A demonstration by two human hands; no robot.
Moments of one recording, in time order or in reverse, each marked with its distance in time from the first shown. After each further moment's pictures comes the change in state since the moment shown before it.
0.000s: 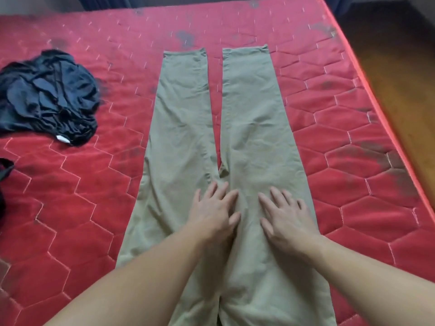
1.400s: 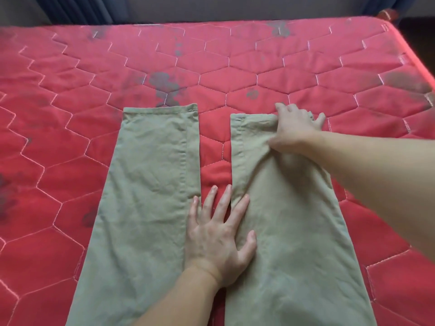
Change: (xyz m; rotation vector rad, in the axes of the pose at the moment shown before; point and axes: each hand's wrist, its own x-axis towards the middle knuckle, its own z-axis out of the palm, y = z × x) left_hand 0.392 -0.104 -0.098 -0.023 0.411 -0.067; right_hand 0.588 0.099 -0.218 0.044 0.158 0.272
